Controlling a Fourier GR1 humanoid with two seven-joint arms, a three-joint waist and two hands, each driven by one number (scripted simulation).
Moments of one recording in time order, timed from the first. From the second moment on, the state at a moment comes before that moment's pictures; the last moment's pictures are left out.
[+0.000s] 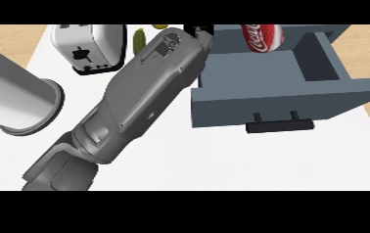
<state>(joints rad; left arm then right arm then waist) -1.35 0.00 -0.34 -0.66 0.64 0.66 -0.01 0.38 -0.02 -0.69 -2.29 -0.55 0.48 0.31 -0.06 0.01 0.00</state>
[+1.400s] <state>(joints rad) -1.39 0.00 -0.60 -0.46 0.93 0.78 -0.14 0.30 -0.04 -0.67 -2.29 -0.54 0.44 0.35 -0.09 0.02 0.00</state>
